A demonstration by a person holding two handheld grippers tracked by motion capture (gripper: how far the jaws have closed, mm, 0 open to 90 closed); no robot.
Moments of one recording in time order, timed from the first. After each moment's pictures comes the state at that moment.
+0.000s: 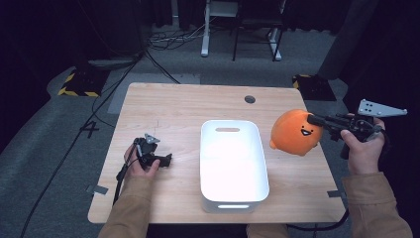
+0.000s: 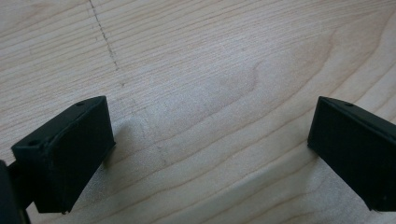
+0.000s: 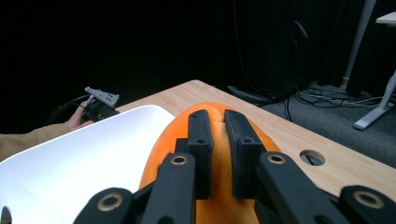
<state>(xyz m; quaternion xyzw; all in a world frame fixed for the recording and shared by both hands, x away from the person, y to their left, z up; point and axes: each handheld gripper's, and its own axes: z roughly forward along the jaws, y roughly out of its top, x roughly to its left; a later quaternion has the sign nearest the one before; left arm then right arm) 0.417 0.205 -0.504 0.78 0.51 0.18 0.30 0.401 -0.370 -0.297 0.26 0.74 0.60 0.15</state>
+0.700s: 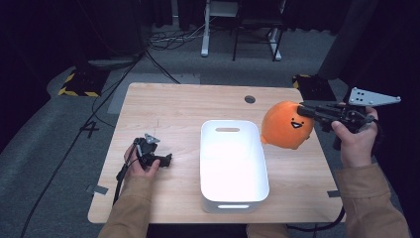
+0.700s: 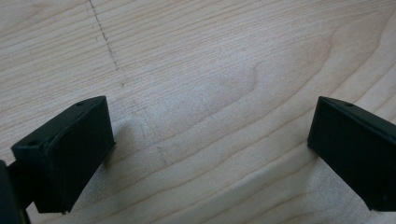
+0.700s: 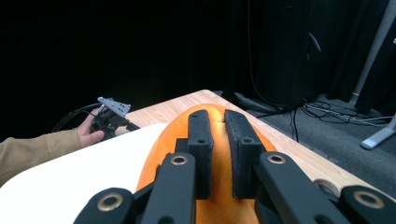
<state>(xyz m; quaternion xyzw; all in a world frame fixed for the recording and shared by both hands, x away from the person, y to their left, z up) 0.417 0.205 -0.504 0.78 0.51 0.18 0.30 0.404 -0.331 -0.265 0.22 0.76 0.60 0.16</state>
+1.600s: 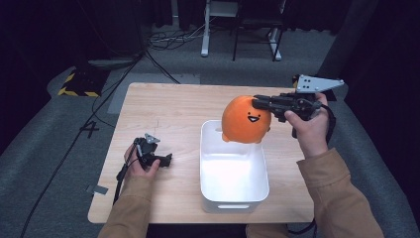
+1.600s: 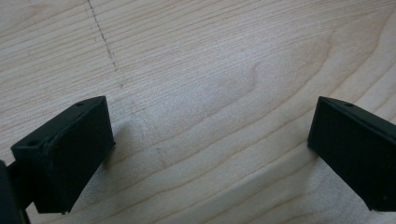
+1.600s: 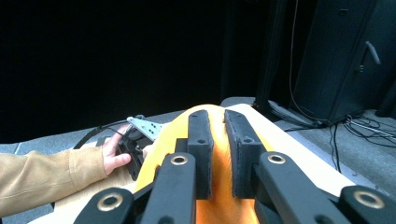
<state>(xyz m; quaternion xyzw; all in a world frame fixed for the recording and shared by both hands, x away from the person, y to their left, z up) 0.417 0.205 -0.504 0.78 0.51 0.18 0.30 0.428 -0.223 -0.256 0.15 0.78 0.60 0.12</state>
